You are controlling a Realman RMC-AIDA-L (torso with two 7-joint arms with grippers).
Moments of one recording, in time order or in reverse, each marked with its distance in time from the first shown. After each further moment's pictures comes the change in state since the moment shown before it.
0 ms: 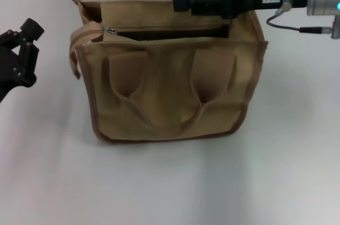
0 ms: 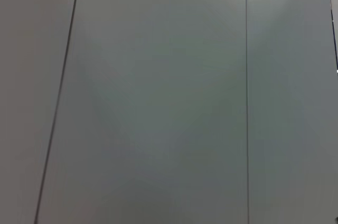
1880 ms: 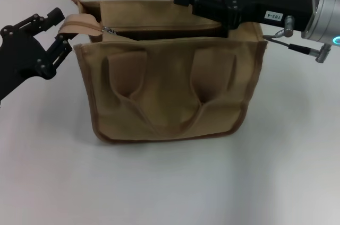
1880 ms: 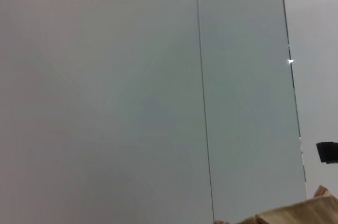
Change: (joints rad) left arm -0.032 -0.002 0.212 0.202 -0.028 -0.112 -0.079; right arm -0.110 0.043 -0.033 0.181 0.343 -0.012 -0.414
